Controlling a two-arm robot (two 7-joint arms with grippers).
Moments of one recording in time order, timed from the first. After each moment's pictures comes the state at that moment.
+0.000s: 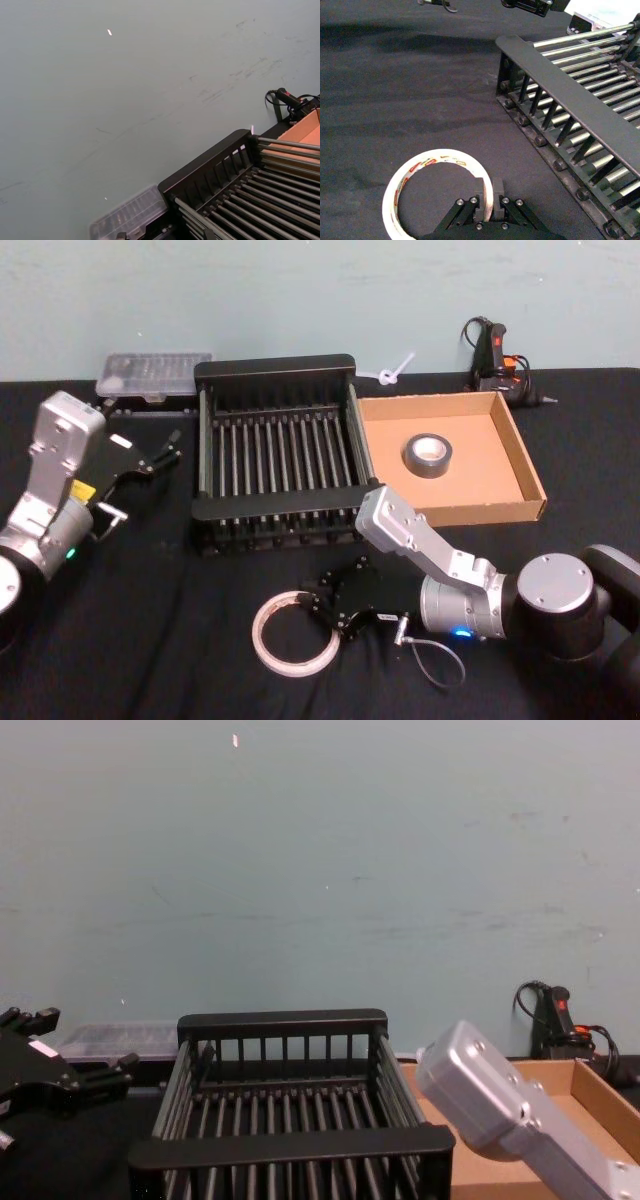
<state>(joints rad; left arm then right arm) -0.20 0.60 0.45 -1.41 -0.25 -0.12 0.03 0.34 0.42 -0.71 -1.34 0.21 0.12 0.66</state>
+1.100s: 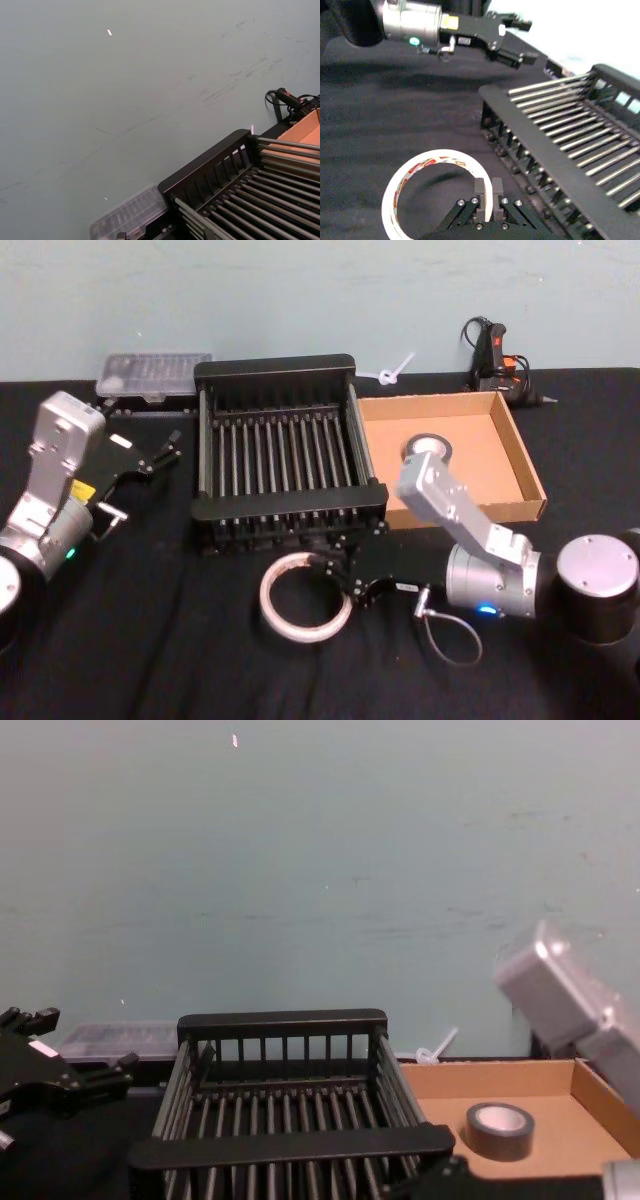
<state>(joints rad) -0.20 0.60 0.45 -1.41 -0.25 -0.12 0.03 0.32 0.48 -0.65 -1.45 0.28 0.08 0.66</state>
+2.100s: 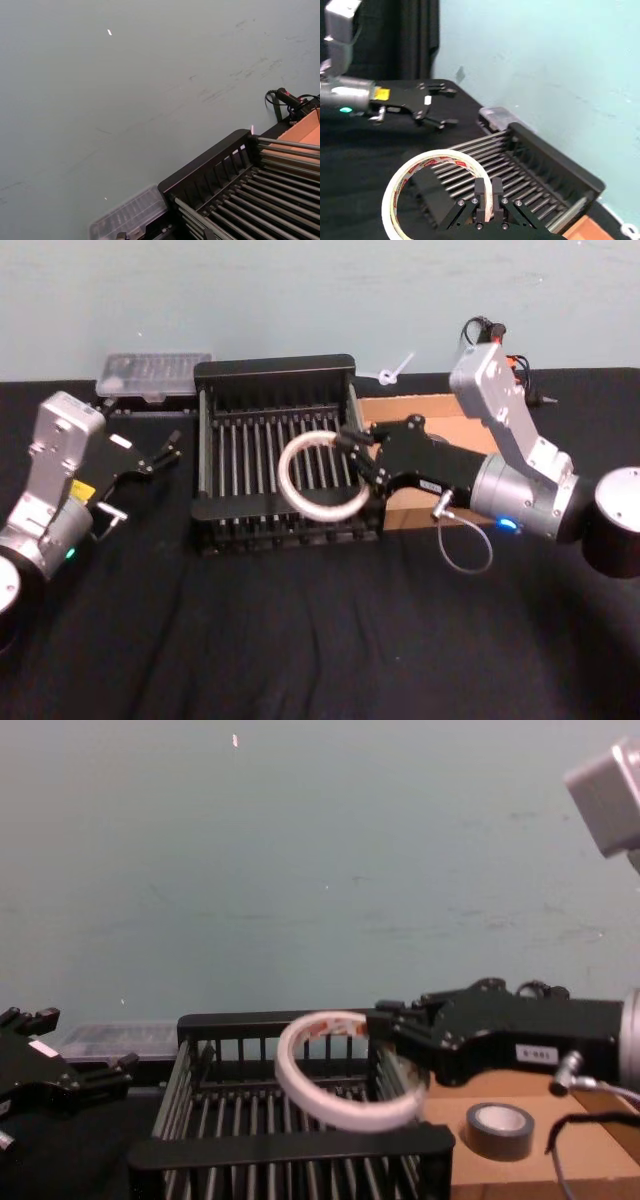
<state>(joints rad) -0.20 0.60 0.45 -1.41 -0.25 -0.12 0.03 0.38 0.46 -0.54 -1.48 0.32 0.04 0.56</state>
